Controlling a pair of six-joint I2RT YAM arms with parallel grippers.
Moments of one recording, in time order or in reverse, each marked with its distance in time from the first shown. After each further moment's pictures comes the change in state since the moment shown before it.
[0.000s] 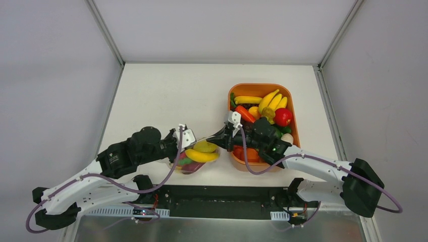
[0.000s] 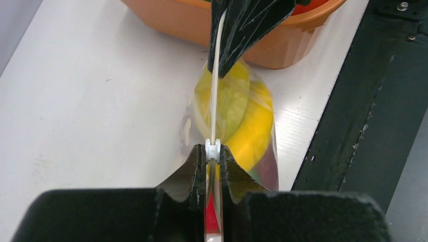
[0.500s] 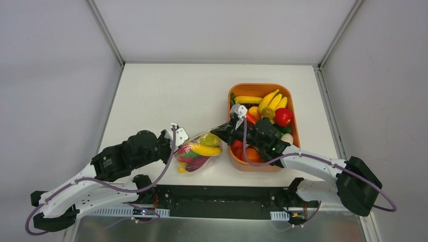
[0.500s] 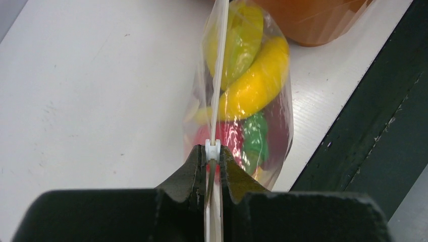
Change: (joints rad) left arm 0.000 -0.084 -0.019 -0.115 -0.162 -0.072; right arm -0.044 0.032 -0.053 0.124 0.172 0.134
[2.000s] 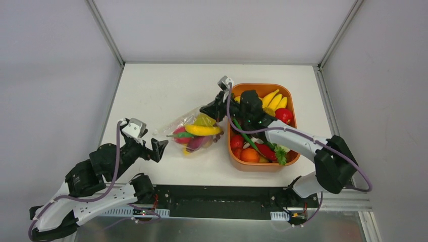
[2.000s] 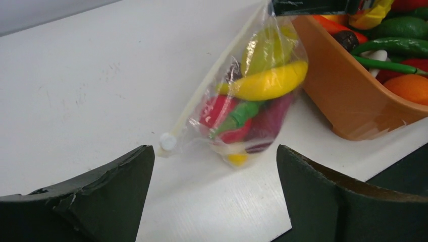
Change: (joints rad) left arm 0.000 -0.287 0.004 -0.035 -0.362 -0.274; right arm -0.114 0.257 0.332 -0.111 -0.109 0.136
